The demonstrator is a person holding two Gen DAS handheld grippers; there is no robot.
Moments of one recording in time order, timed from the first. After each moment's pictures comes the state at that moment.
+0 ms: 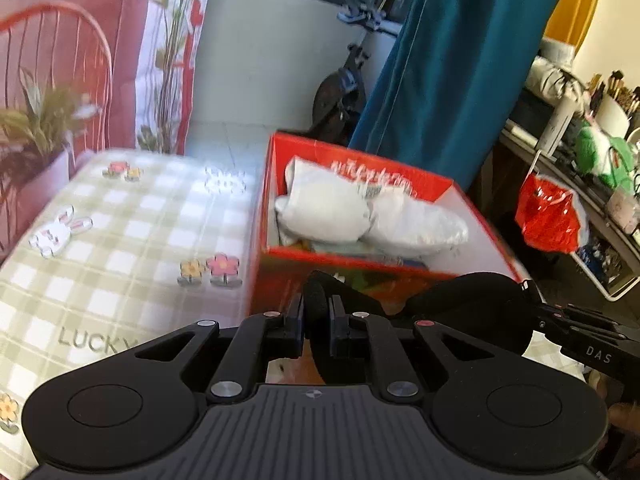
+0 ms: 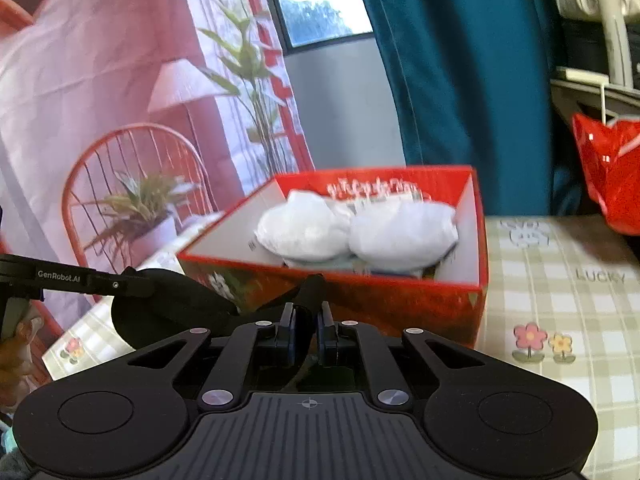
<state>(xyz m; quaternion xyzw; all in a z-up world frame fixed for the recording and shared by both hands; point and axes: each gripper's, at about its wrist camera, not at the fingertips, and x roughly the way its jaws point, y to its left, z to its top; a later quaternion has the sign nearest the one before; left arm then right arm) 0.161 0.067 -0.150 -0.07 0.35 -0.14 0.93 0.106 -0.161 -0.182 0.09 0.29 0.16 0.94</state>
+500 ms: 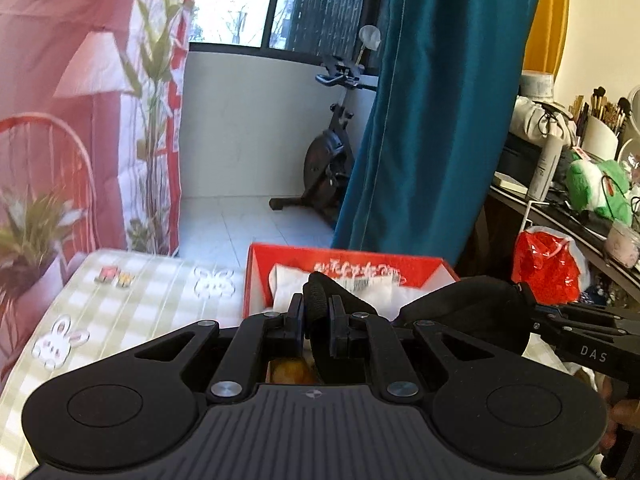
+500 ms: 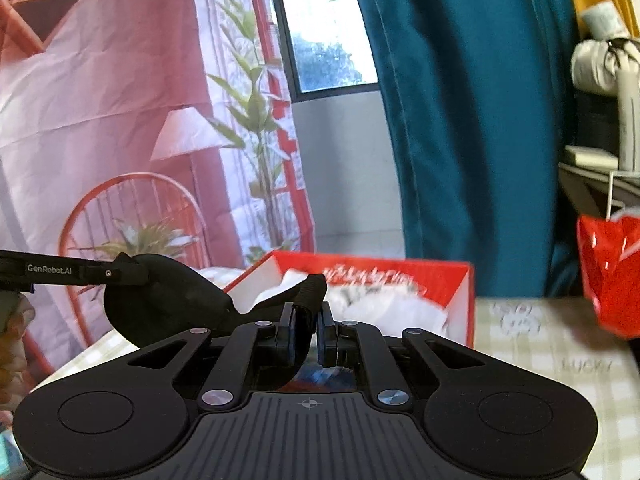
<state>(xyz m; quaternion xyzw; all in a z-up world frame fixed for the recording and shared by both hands) 0.203 0.029 -0.101 -0.03 0.26 -0.13 0.96 0.145 -0.171 -0.130 0.06 0.22 0.15 0.96</state>
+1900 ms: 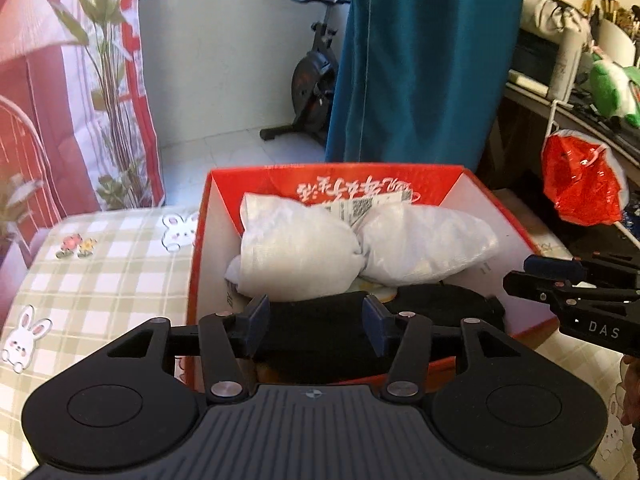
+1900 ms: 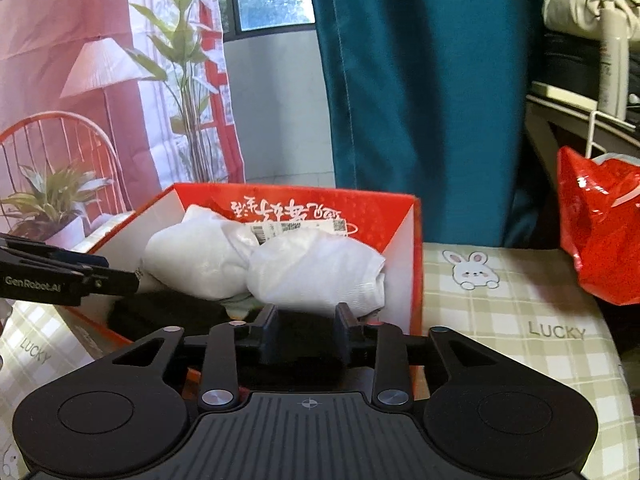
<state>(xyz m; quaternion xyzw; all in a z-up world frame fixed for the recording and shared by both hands) 0.259 -0.006 -0.159 0.04 0.36 -0.15 0.92 0.205 -0.181 -0.195 0.04 0.31 0.06 0.95</state>
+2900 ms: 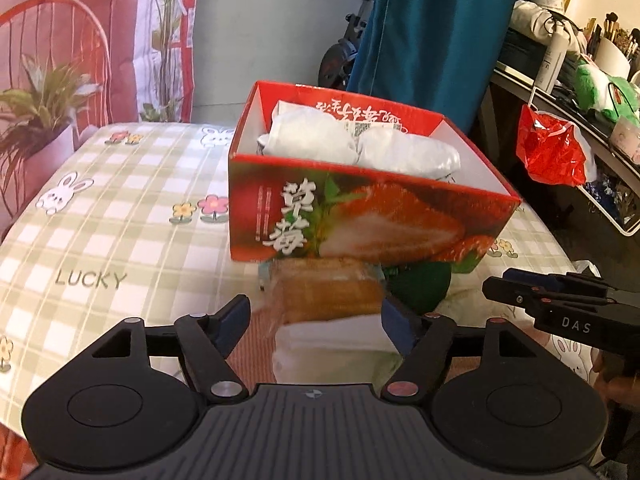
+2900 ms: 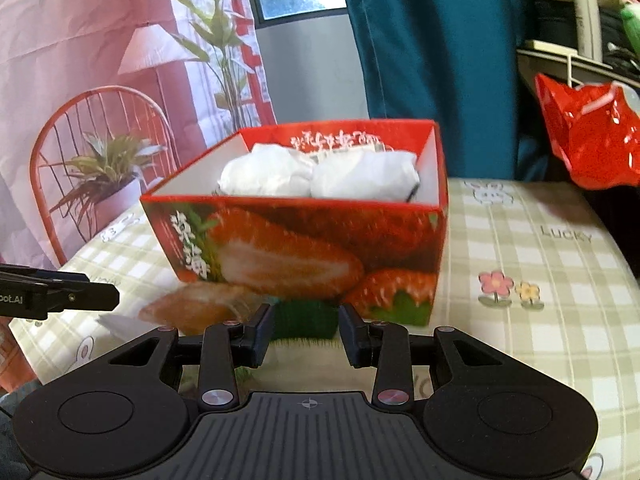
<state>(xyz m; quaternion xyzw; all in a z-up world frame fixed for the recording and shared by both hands) 0.108 0.026 -0.190 -0.03 0.38 -0.11 0.92 0.080 -0.163 -0.221 0.07 0.34 0.10 0.93</state>
